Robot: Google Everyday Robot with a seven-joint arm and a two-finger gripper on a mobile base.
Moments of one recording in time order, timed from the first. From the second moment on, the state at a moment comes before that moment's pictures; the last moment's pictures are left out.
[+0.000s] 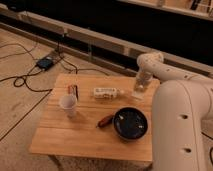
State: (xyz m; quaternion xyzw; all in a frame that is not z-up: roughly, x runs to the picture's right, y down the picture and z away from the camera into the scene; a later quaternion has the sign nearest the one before) arm 0.225 -0.003 0.914 -0.16 0.21 0.78 0.57
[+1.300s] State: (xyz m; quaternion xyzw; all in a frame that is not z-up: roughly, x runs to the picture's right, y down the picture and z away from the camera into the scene) arm -0.006 -0.032 0.811 -0.19 0.01 0.59 0.79
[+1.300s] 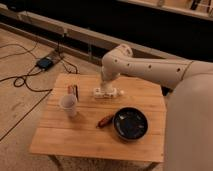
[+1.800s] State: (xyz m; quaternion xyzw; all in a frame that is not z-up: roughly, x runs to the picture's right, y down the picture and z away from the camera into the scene) arm -0.070 -0.018 0.796 -0.24 -0.05 0.53 0.81
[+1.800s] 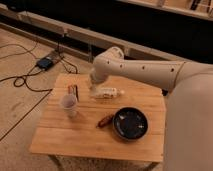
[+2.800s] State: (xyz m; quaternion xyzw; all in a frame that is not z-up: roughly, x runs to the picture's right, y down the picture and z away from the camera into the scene) arm -0.166 -0.003 0.785 -0.29 -0.12 0.41 0.85
